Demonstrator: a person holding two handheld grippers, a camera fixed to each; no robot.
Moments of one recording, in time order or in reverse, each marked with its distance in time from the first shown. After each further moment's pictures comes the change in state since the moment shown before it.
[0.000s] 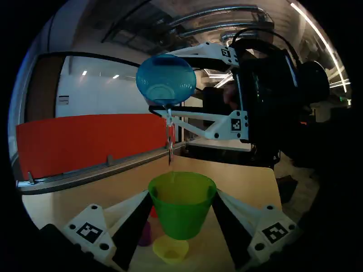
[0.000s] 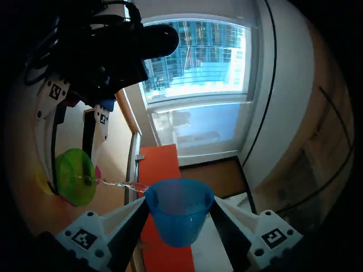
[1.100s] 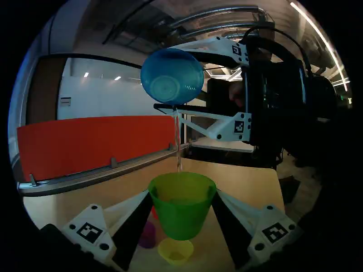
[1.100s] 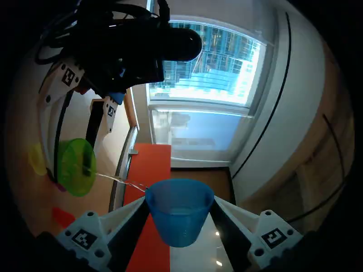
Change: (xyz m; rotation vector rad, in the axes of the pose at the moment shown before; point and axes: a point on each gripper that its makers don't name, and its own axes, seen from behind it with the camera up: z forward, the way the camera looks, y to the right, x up) left arm 0.007 -0.010 0.000 0.019 0.008 0.006; right arm 0.011 0.011 0.007 -0.036 0.013 -0.172
